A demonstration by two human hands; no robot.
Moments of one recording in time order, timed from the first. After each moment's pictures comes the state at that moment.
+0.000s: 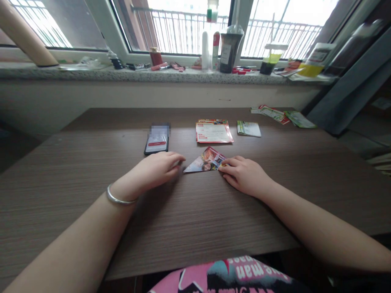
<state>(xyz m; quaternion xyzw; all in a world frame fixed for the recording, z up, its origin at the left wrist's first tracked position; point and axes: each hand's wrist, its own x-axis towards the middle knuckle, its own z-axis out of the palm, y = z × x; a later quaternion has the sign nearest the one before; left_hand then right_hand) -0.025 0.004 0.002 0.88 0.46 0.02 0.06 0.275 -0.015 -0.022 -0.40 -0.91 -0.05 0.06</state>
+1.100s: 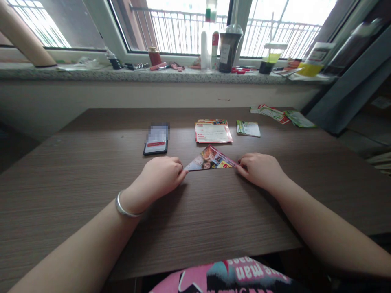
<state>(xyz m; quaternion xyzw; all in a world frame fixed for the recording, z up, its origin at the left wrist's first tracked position) -0.004 -0.012 -0.003 0.87 0.49 -0.02 -0.06 0.292 -0.006 -0.011 -0.56 -0.83 -0.08 0.01</state>
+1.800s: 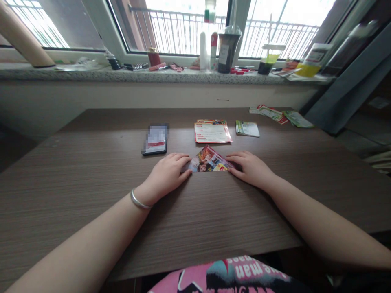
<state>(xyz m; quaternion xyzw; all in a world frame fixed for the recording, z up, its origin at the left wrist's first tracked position) -0.003 -0.003 -0.025 0.87 0.48 0.11 0.00 0.295 0.007 -0.028 -0.45 -0.88 0.04 0.14</state>
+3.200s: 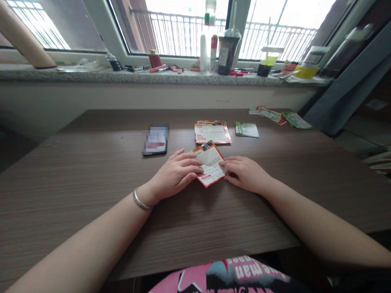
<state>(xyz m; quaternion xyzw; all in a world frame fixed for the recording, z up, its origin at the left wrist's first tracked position) -0.001 -0.013 -0.007 0.93 0.31 0.18 0.07 0.282 -0.012 -0.010 -0.34 -0.93 0.01 0.14</state>
